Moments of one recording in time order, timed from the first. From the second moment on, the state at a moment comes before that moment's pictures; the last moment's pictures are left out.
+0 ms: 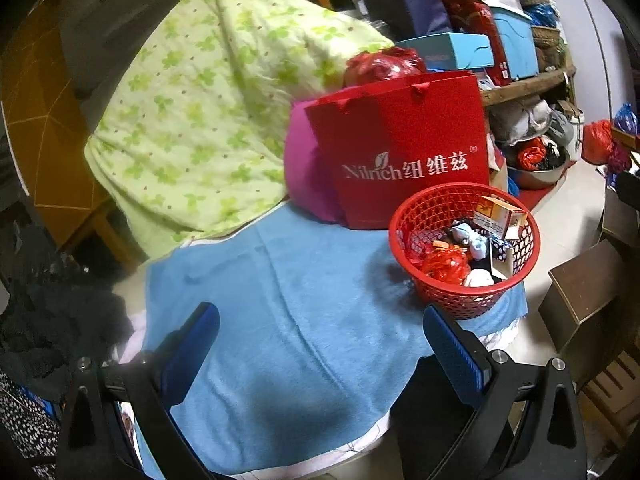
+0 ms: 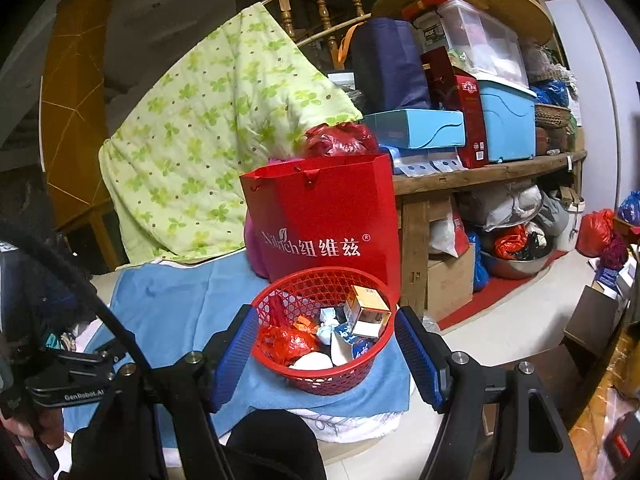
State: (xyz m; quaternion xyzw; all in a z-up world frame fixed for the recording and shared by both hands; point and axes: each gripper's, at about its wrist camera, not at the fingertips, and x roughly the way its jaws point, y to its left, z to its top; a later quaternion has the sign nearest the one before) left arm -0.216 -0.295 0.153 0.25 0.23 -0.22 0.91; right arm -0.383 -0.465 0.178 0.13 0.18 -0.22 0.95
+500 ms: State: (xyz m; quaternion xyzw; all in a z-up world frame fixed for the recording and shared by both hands) left arm -0.227 -0.305 0.151 0.26 0.22 -0.22 0.91; right arm -0.387 -0.467 0.176 0.11 0.18 -0.24 0.95
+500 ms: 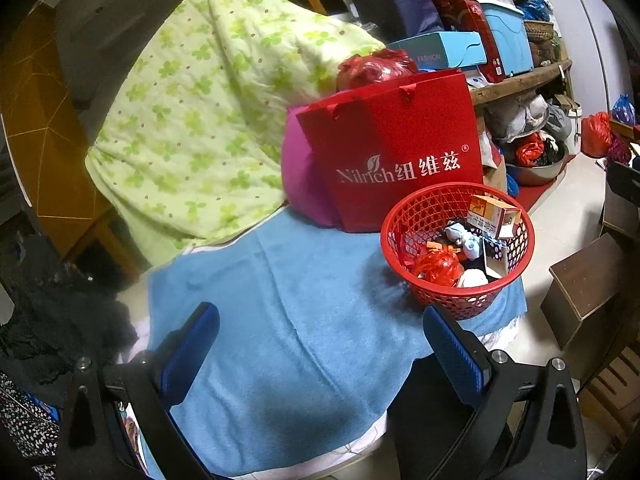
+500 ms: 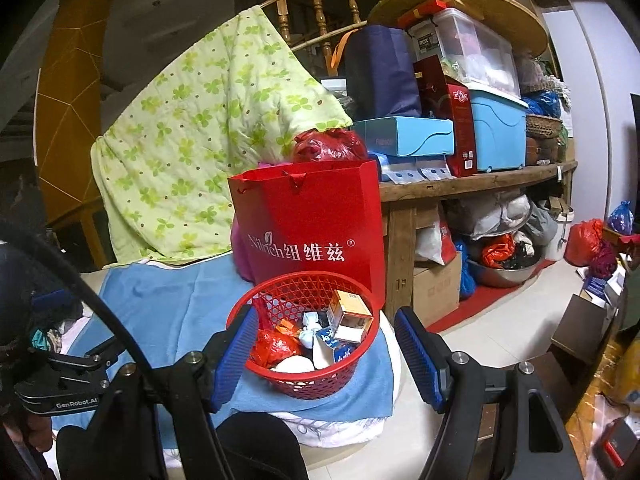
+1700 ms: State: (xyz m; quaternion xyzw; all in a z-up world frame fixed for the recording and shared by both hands) left arm -0.221 -0.271 0.155 0.23 0.22 -0.20 0.93; right arm -0.373 -0.443 0.181 0.08 0.19 -0.22 0.95
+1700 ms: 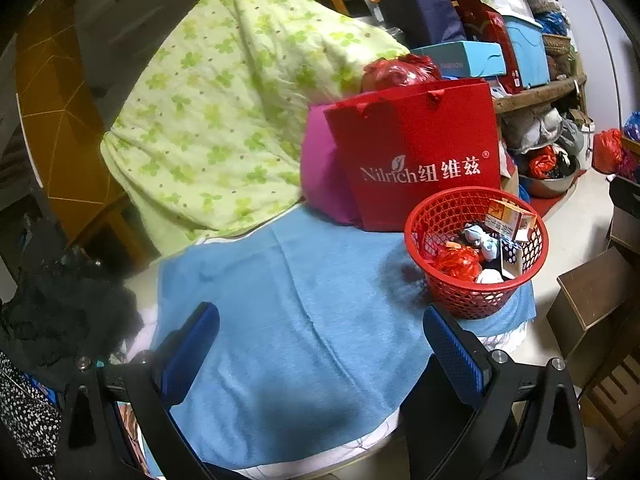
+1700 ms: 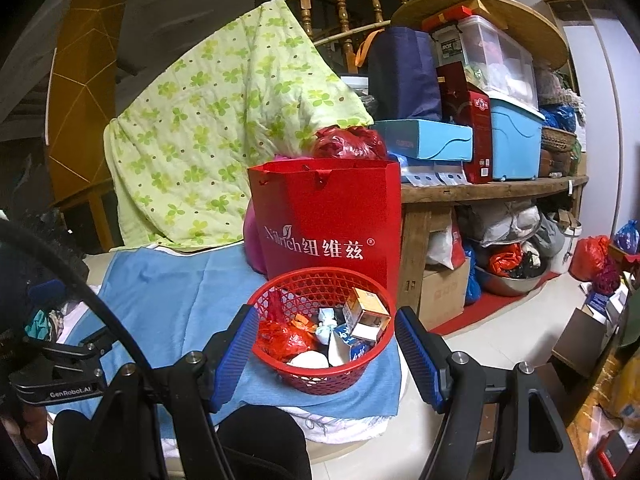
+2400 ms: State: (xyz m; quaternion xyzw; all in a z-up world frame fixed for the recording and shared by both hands) left arm -0.222 -0.249 0.165 0.22 0.21 -0.20 0.93; right arm -0.369 -0.422 0.191 0.06 0.20 -0.20 0.96
